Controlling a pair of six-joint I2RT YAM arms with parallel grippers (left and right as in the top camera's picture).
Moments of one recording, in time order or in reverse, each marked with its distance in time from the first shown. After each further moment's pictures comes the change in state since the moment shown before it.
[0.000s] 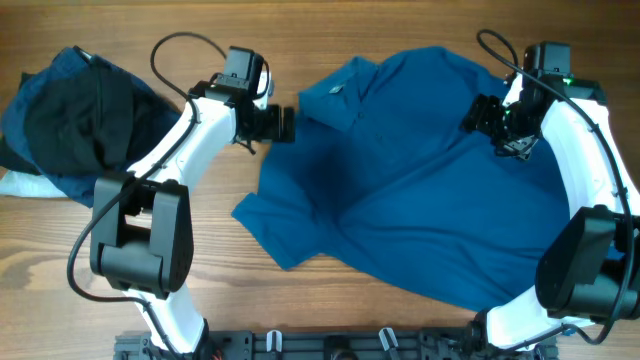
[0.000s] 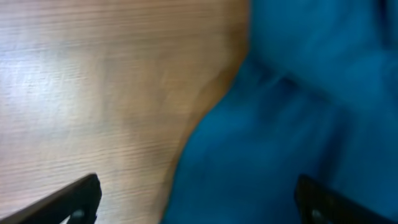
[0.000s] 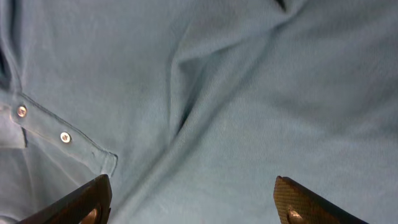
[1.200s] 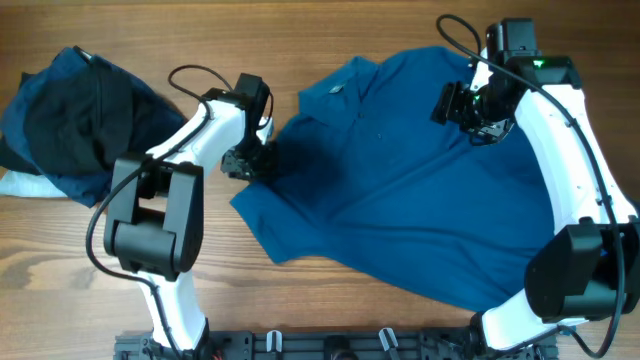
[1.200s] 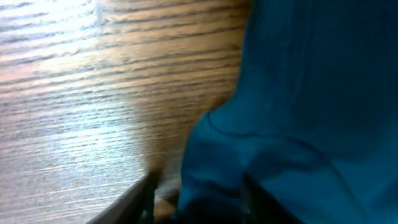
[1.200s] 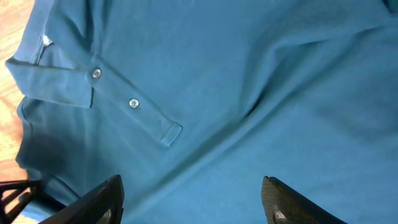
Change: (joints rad) left arm -0.009 0.100 -0.025 -0.312 -0.073 0.060; right arm 0.166 -0.008 0.157 -0.127 -0.009 0.026
